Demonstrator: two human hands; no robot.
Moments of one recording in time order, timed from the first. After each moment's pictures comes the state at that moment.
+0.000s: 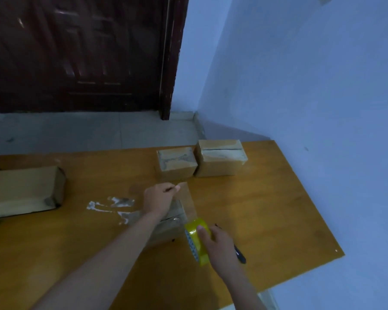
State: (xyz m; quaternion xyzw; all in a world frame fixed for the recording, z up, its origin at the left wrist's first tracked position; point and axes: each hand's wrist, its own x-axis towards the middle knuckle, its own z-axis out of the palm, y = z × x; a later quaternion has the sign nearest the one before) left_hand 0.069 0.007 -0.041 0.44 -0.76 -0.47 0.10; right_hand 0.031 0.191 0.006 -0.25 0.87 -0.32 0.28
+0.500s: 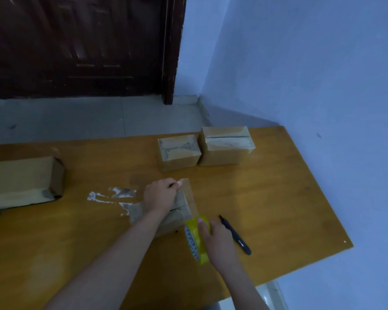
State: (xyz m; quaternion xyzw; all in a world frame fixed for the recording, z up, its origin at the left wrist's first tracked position) left_hand 0.065 0.009 -0.053 0.45 -0.81 -0.37 0.05; right_hand 0.031 0.180 -0.008 -0.21 0.88 -0.28 0.33
